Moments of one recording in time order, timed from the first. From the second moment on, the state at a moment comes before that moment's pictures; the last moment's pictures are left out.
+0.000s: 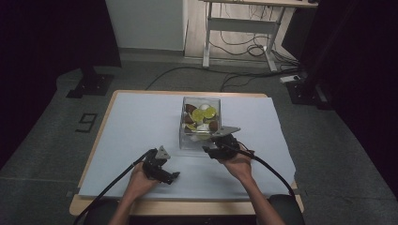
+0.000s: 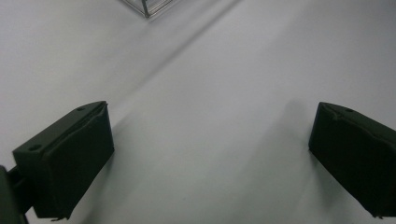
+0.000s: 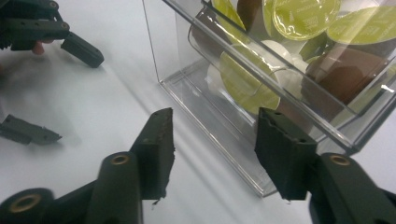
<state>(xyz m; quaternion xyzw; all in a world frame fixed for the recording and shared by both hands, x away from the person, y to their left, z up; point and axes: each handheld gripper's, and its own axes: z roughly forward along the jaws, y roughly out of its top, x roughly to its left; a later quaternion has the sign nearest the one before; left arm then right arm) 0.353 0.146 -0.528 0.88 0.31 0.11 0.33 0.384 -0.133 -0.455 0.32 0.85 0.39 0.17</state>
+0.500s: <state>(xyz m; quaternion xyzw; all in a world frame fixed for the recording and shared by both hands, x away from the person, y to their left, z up) 0.353 0.146 -0.528 0.88 0.31 0.11 0.33 0.371 -0.144 -0.444 0.30 0.86 0.37 0.17</state>
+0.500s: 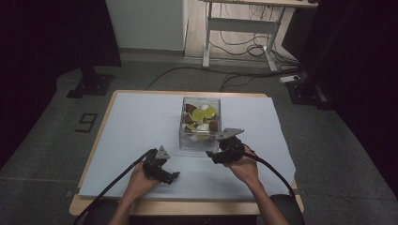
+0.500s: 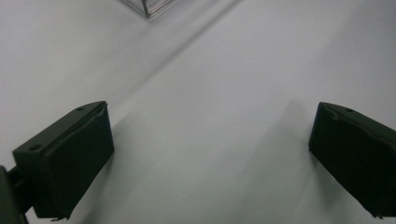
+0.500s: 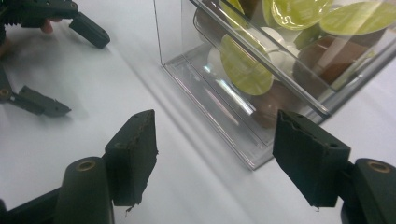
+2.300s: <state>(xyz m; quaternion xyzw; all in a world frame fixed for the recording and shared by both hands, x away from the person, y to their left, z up) 0.353 0.145 -0.529 0.88 0.31 0.11 0.33 0.361 -0.279 -0.486 0.45 0.81 0.32 0.19</state>
